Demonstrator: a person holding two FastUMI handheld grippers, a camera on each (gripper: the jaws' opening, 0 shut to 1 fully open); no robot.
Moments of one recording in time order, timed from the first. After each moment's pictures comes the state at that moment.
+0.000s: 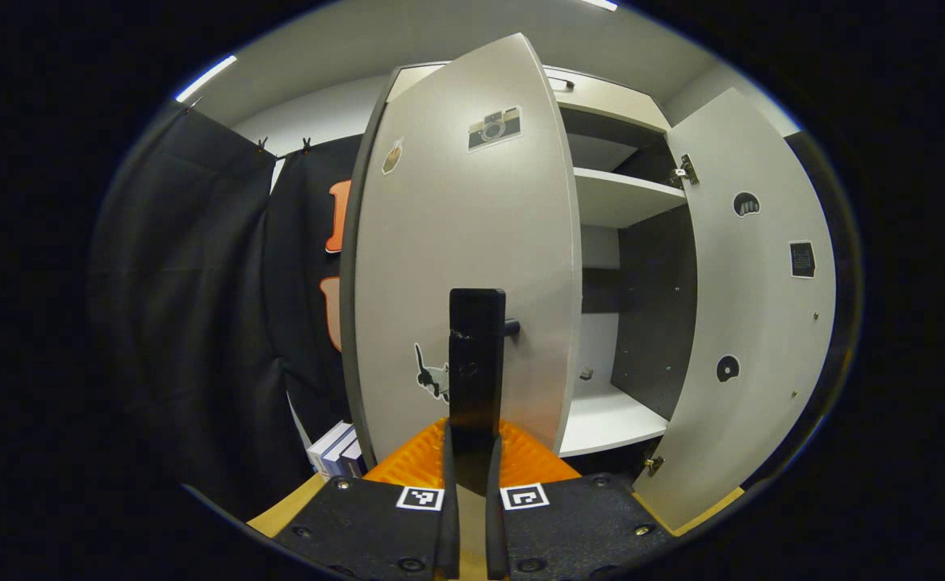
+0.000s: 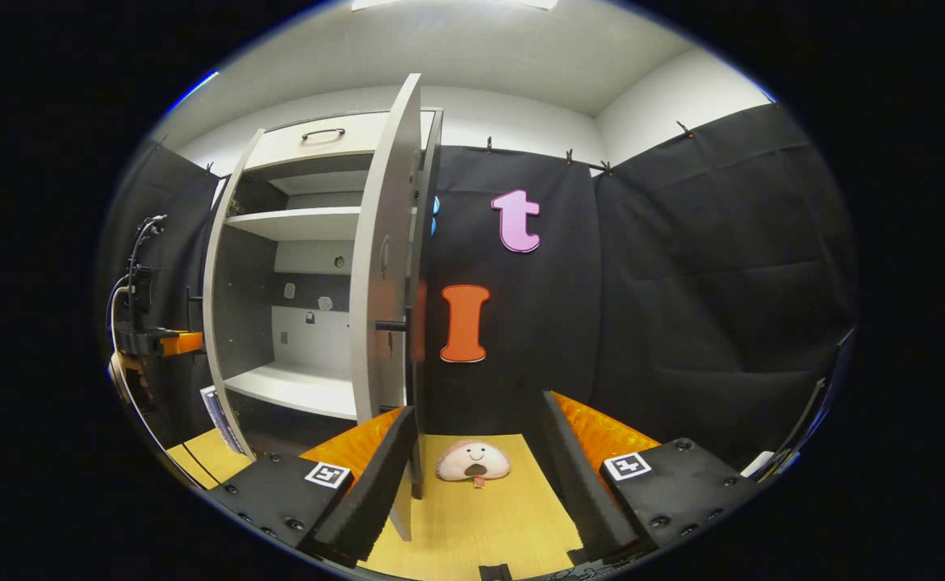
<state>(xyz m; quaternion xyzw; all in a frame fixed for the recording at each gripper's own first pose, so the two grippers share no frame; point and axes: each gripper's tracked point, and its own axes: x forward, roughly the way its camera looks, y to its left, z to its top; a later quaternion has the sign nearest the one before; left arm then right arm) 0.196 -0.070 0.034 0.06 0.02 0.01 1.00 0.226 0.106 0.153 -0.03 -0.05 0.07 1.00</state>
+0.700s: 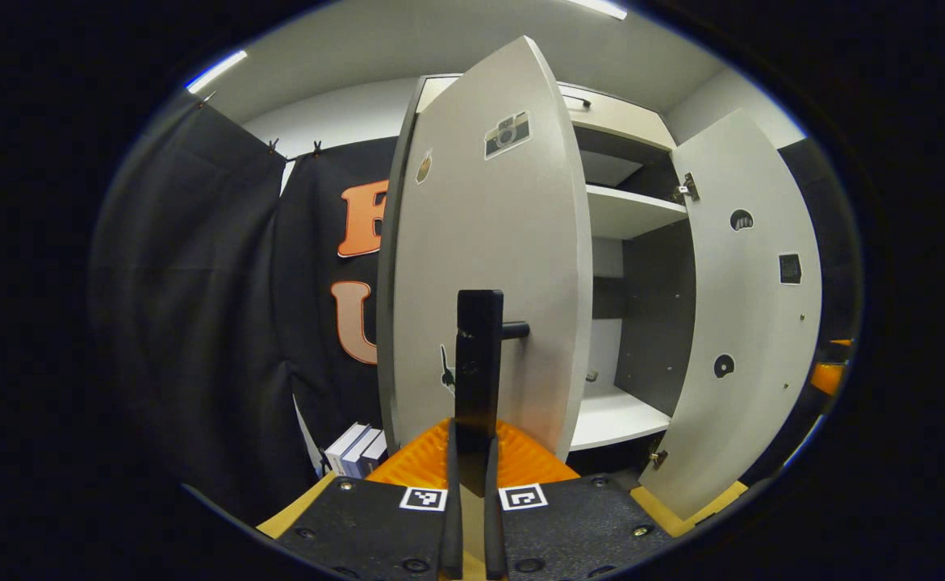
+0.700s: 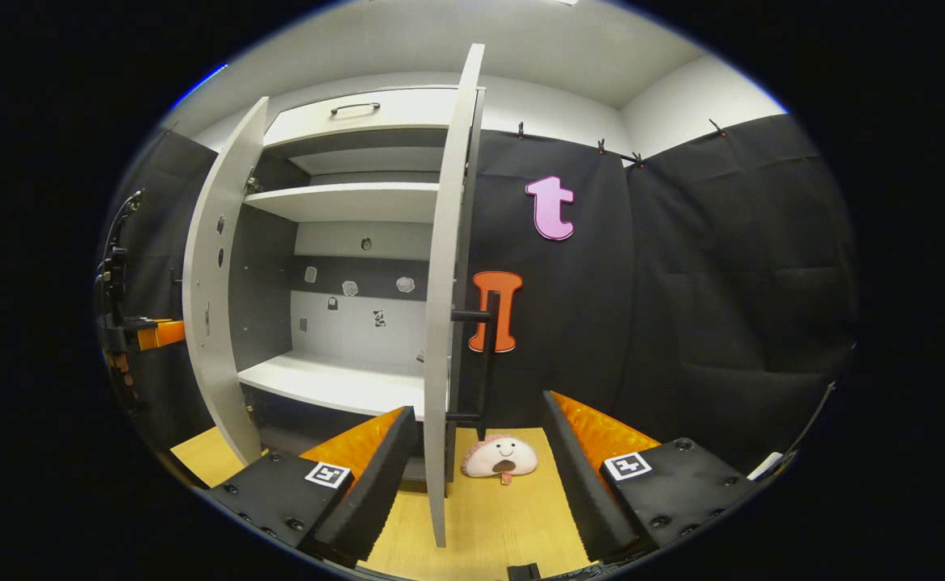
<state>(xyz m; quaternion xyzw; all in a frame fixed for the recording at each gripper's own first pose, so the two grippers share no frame) 0.194 -0.066 0.040 0.05 0.01 0.00 1.00 0.251 0.179 0.143 -0.04 -0.02 0.09 1.00</state>
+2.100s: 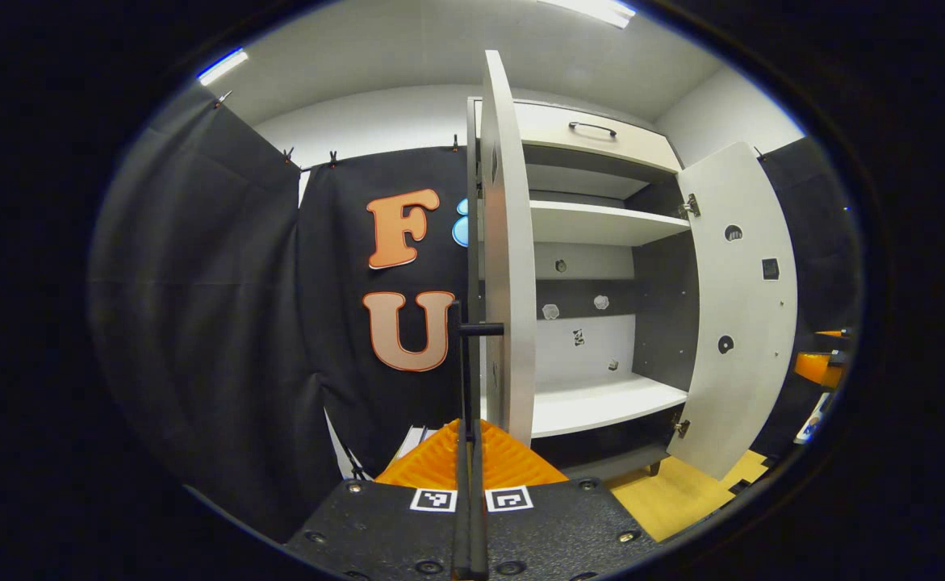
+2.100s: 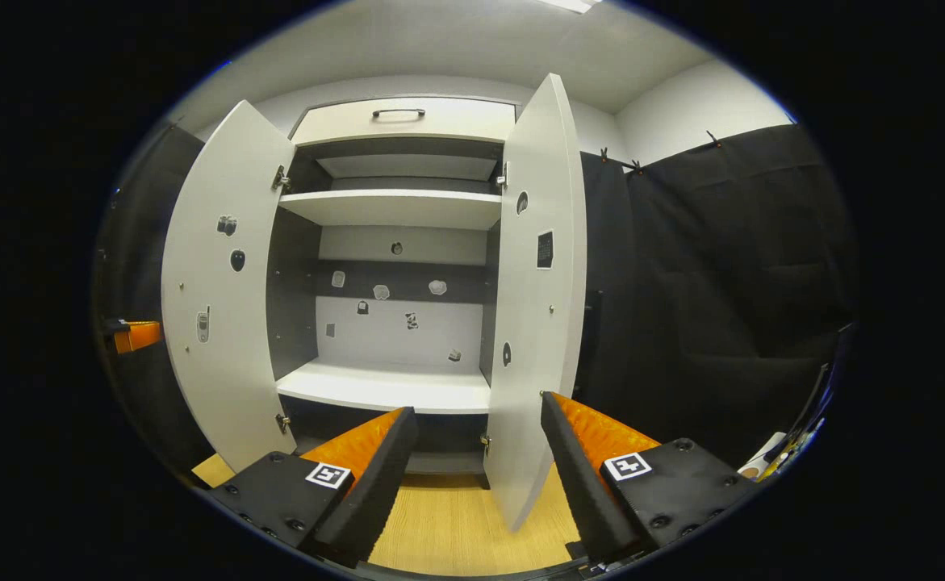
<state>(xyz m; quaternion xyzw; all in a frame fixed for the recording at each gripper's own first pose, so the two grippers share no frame) 0.181 -0.036 0.048 0.07 0.00 -0.01 1.00 0.172 0.282 0.128 -0.03 -0.03 0.06 1.00</state>
